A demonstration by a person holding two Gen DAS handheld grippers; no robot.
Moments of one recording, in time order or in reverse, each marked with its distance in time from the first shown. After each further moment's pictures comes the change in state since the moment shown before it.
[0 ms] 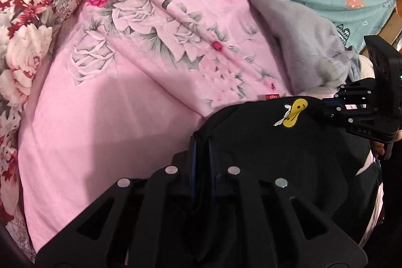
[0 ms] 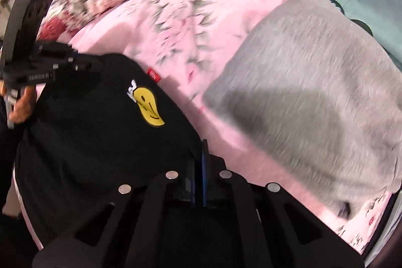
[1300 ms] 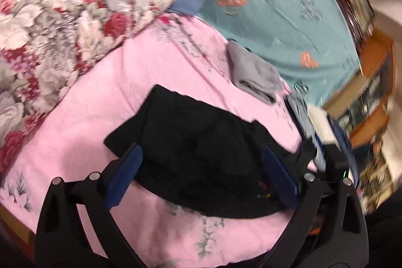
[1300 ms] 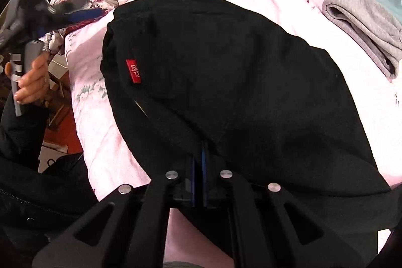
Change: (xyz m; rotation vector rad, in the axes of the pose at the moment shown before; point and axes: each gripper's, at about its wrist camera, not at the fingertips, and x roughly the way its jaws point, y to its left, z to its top) left arm -0.219 -0.013 -0.254 -0.330 -0.381 -0.127; right arm -0.059 0.204 -0.191 -0.050 -0.012 0.108
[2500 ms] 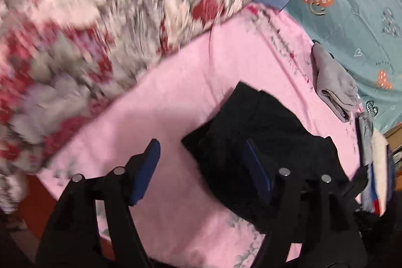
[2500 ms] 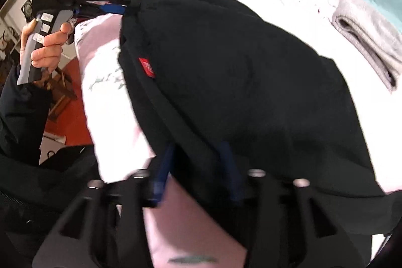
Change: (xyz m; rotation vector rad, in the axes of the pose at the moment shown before) left arm 0.006 0.021 0.017 -0.110 0.063 0.450; right arm -0.013 0.024 -0.003 -0.079 0.003 -0.005
